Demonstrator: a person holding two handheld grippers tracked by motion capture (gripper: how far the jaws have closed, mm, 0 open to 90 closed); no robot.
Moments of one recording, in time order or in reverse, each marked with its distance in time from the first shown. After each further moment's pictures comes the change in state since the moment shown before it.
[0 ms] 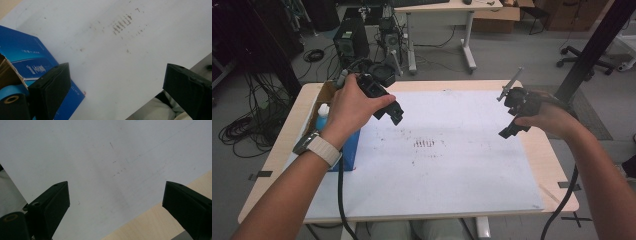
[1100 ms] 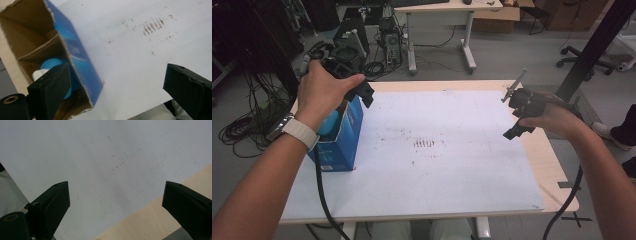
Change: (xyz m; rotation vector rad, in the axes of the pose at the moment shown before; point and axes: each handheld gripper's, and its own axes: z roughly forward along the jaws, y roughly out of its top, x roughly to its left) left arm 0.054 -0.011 -0.023 0.013 0.074 -0.176; right arm -0.003 -0.007 -0.002 0.017 -0.001 0.018
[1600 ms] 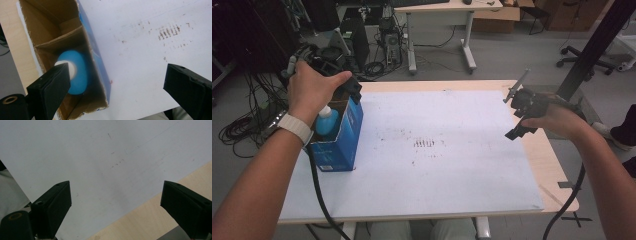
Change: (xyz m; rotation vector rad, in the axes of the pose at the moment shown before) left arm 0.042 -0.007 0.002 0.000 0.028 -0.152; right arm 0.000 -0.007 -0.002 0.004 -0.005 -0.008
